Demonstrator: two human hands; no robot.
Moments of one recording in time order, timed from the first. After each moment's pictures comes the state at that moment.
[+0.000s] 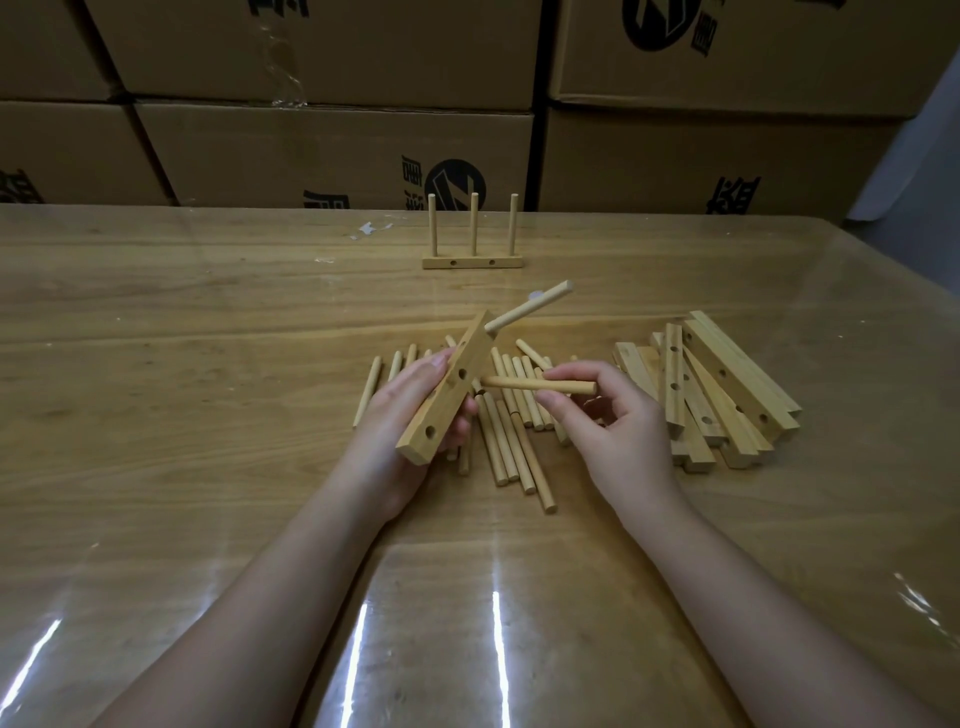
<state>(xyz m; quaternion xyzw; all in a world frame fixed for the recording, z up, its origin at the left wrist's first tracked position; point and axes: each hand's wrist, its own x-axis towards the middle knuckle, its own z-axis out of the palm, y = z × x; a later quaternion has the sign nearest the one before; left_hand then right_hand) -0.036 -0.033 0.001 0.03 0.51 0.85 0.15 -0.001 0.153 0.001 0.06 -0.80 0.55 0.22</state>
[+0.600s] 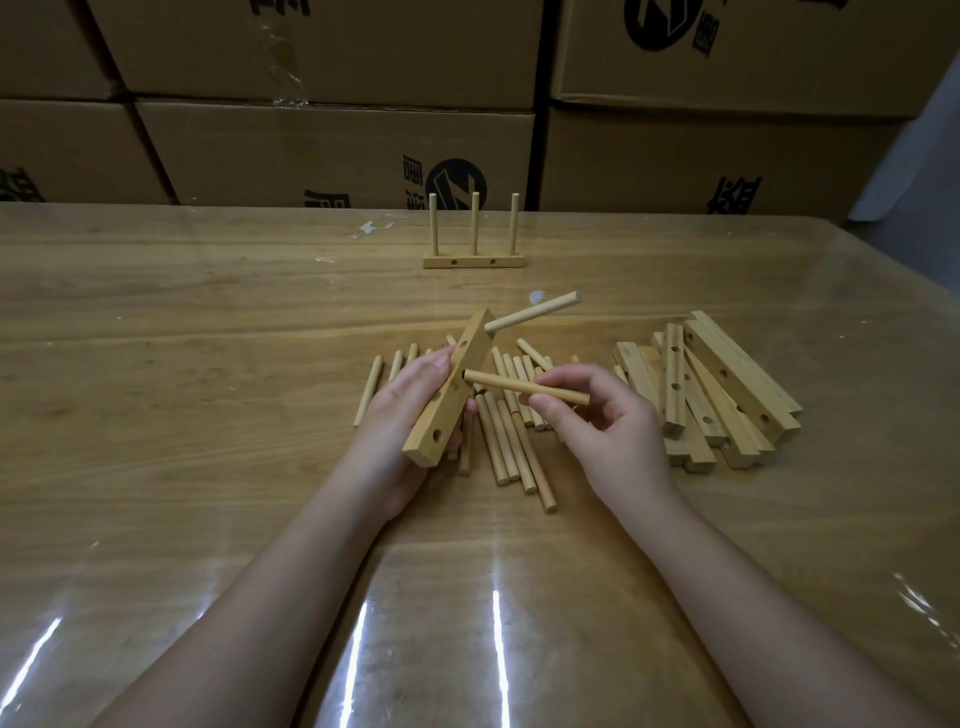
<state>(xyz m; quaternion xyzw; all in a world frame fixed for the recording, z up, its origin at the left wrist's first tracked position) -0.037 -0.033 0.000 0.02 0.54 0.83 0.13 -0.002 0.150 -0.001 0.09 -0.79 0.57 0.19</state>
